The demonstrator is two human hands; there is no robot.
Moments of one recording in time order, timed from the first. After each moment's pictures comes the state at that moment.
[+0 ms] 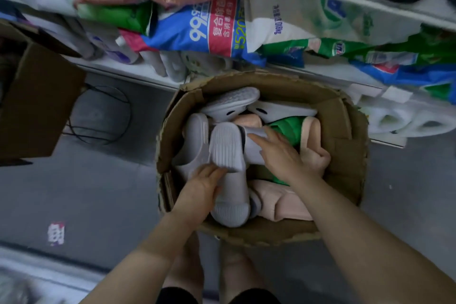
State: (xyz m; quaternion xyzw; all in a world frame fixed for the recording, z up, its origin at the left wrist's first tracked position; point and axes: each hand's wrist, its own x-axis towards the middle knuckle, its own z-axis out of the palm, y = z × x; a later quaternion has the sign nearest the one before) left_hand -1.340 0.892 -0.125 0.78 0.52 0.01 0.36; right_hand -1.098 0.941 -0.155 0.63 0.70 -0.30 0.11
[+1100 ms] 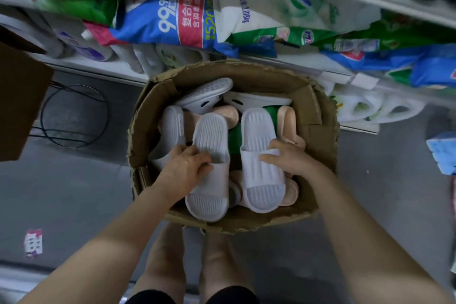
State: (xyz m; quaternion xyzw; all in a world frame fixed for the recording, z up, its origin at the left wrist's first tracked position) left_hand -1.317 0.919 -0.116 0.82 0.49 -0.05 0.30; right_hand -1.026 0.907 -0.114 0.70 0.45 -0.55 0.10
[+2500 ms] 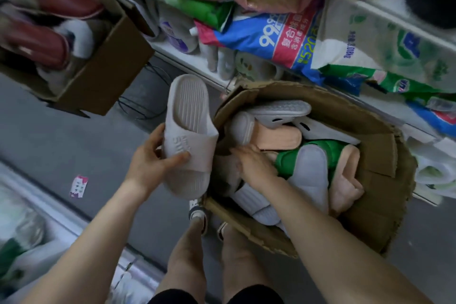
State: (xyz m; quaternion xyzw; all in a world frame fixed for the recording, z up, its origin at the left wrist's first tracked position) left_hand -1.477 0.901 -0.033 0.35 0.73 0.27 0.52; right_hand -1.237 0.941 -0.152 0.50 0.78 -0.36 0.10
